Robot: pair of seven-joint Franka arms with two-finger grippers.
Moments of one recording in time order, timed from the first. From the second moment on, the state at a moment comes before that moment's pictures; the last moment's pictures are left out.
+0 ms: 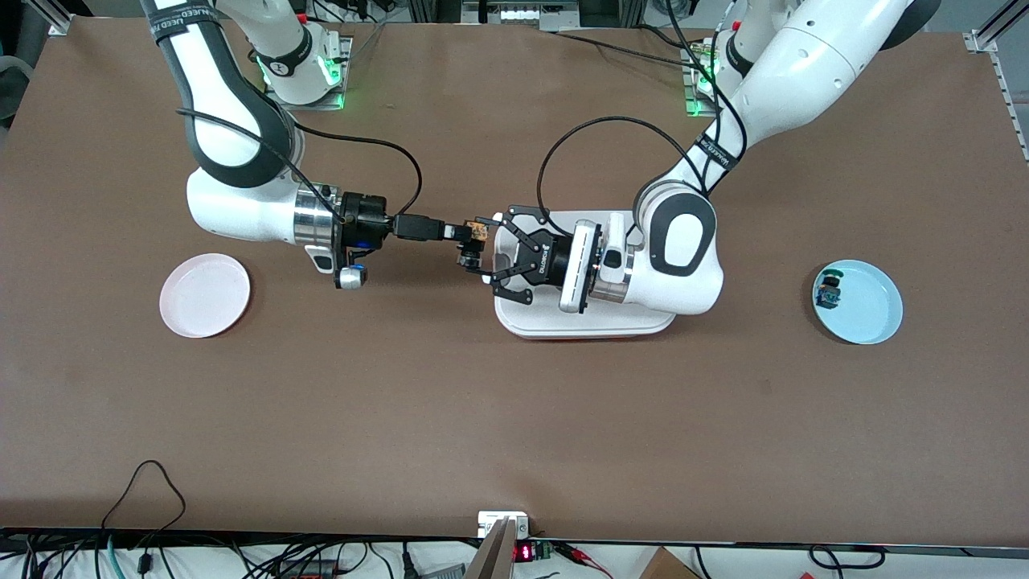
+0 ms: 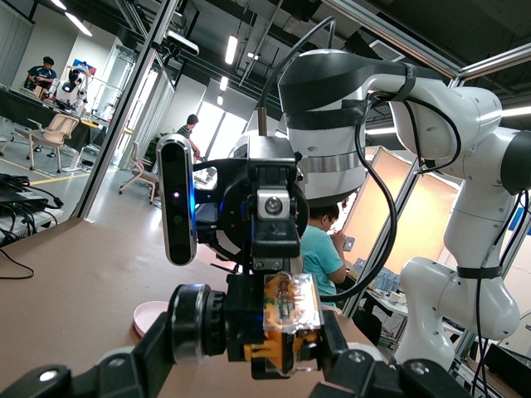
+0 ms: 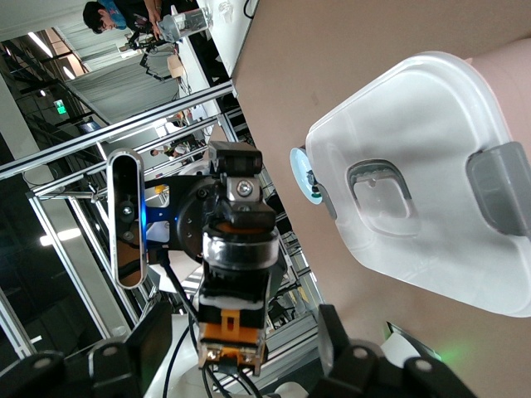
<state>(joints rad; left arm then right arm) -0.10 0.73 -0.52 -1.52 -1.55 2.00 1.82 0.44 0.27 -0.03 -1.91 1.59 2.07 -0.15</state>
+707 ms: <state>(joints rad) -0.10 0.73 -0.52 -1.52 -1.55 2.01 1.83 0.46 0.27 -0.03 -1.91 1.60 2.09 -0.13</state>
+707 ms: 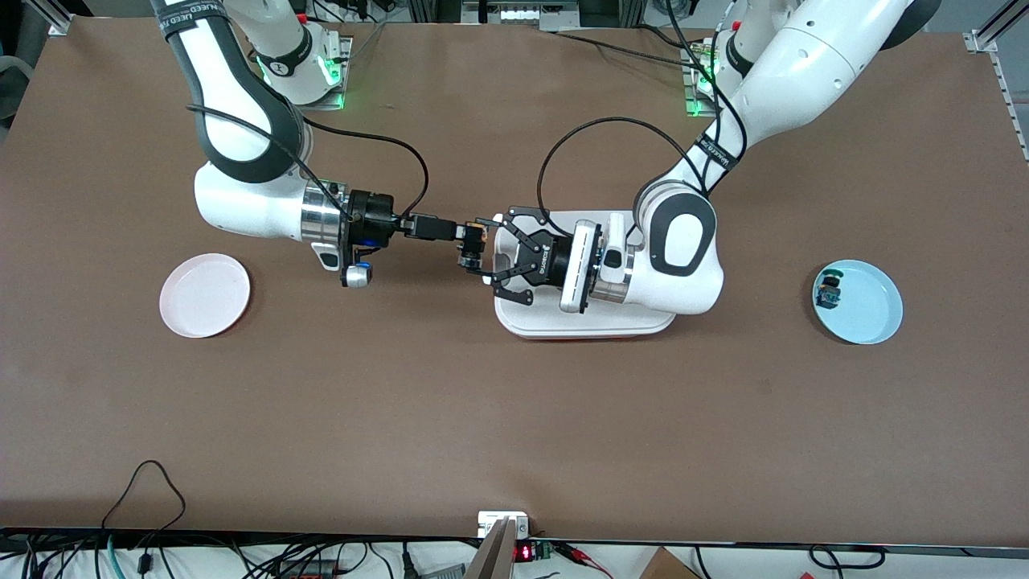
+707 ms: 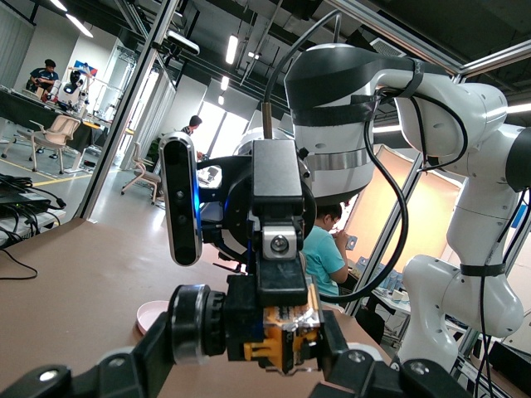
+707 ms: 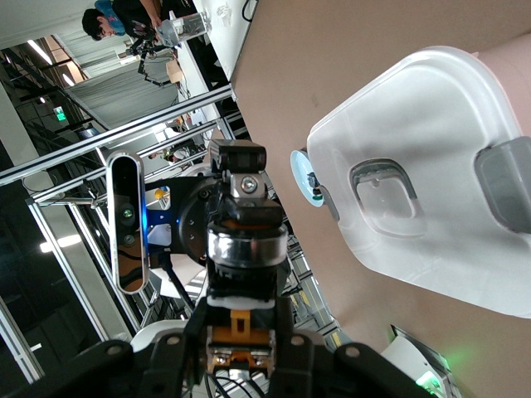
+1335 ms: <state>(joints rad) -0.06 0.68 -0.52 -1.52 -1.55 2.02 1.83 0.43 0.27 -0.04 -1.89 1.59 2.08 -0.13</state>
